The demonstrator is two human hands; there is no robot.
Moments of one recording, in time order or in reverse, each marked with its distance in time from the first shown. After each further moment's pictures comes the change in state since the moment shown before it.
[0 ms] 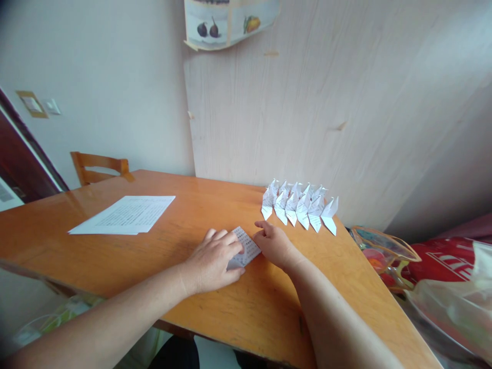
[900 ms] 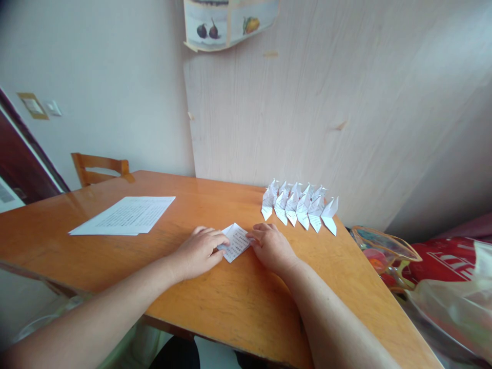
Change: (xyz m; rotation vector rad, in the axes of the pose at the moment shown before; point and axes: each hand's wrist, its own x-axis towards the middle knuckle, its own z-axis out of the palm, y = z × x) left_hand -0.007 -0.046 0.007 -0.120 -0.003 -0.079; right_hand 0.008 0.022 0.003 -0.488 0.047 -0.498
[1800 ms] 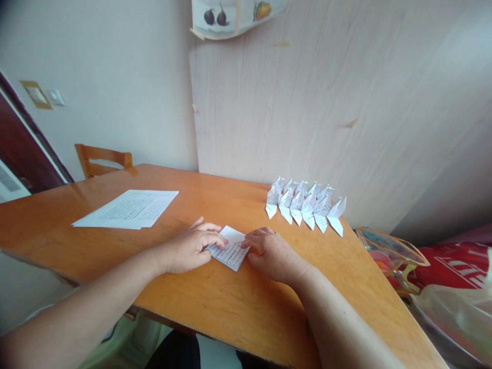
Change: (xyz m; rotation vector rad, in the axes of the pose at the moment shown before) left_hand -0.014 -0.023 -0.017 -0.148 -0.147 0.017; right_hand -0.008 -0.026 -0.016 0.075 -0.135 -0.198
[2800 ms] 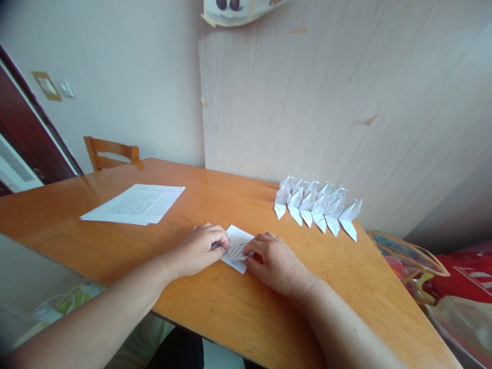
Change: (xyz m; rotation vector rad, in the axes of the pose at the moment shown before) left_hand 0.000 0.002 0.016 -0.028 0.173 -0.137; right_hand 0.003 -0.015 0.012 0.092 0.047 -0.053
